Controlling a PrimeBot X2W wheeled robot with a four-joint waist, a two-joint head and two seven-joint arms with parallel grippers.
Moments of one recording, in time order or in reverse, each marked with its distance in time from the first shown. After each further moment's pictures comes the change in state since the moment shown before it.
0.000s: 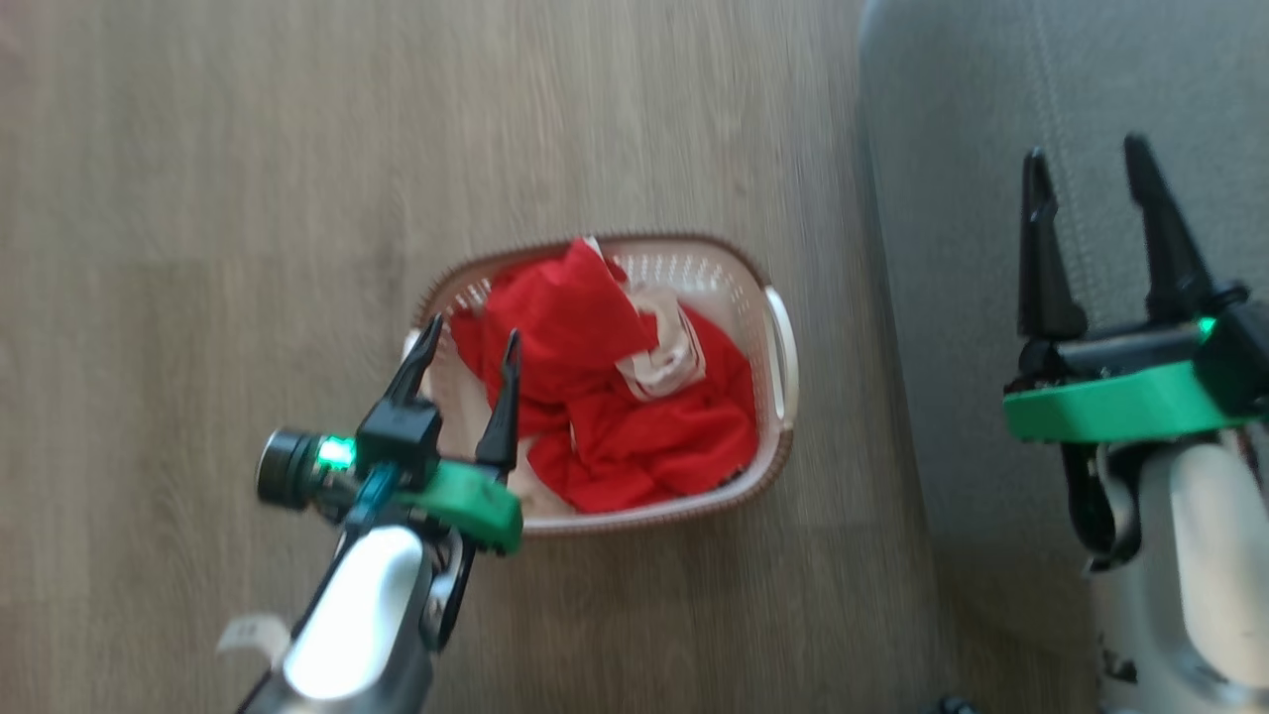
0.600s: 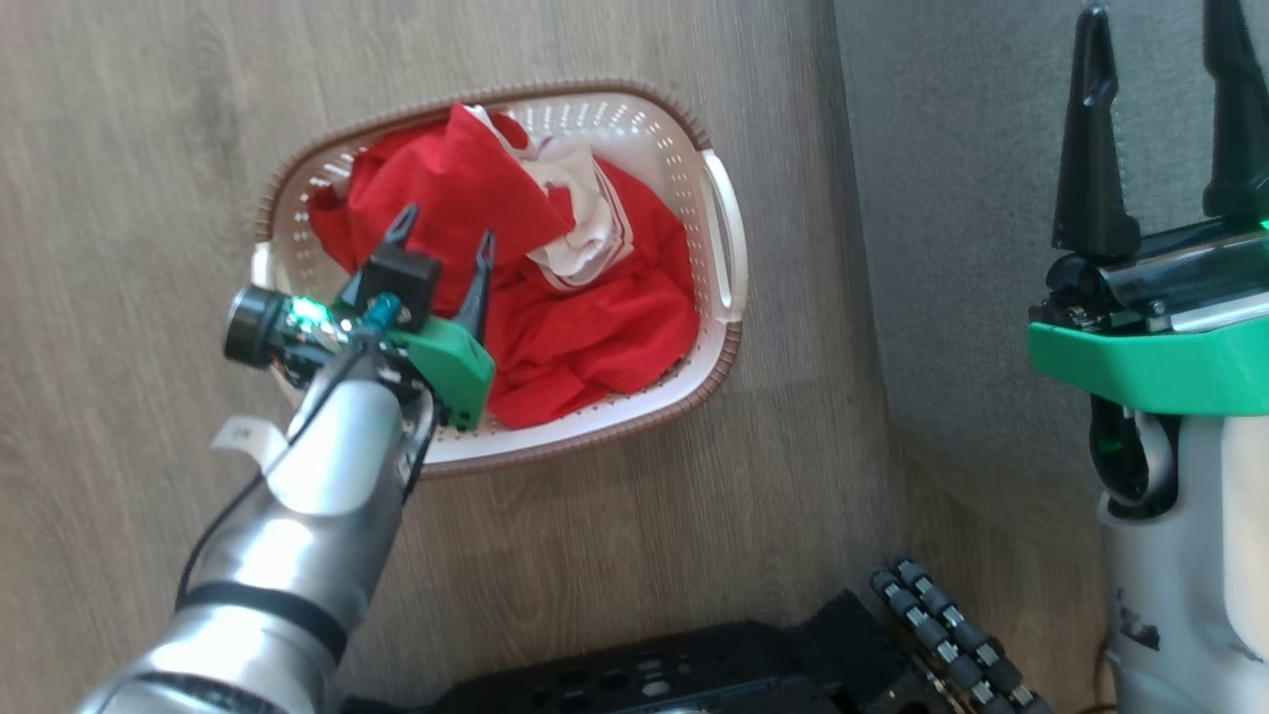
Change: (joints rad) left arm -0.430 -0.005 -0.115 0.513 0.004 -0.044 0.009; right arm -0.104 0.000 0.034 -0.194 0.028 0.000 -0.003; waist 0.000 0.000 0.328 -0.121
